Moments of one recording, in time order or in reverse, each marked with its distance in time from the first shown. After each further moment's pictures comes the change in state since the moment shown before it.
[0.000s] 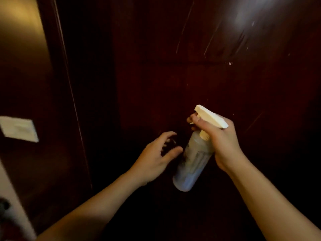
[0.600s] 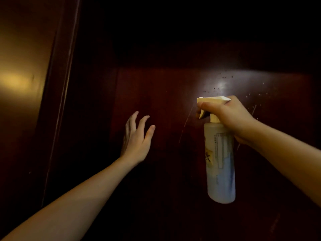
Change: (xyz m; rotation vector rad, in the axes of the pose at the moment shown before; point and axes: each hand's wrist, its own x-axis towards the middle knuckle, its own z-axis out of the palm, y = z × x) left_hand 0.276 0.026 -0.184 0.243 0.565 0.360; right_hand 0.216 -0.172 0.057 -0.555 -0.028 -0.444
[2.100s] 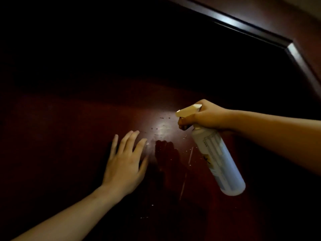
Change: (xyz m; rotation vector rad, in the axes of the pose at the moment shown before) left_hand 0.092 0.105 0.143 0.312 0.190 0.552; right_hand 0.081 -0.007 -0.147 -0.617 -0.005 0.029
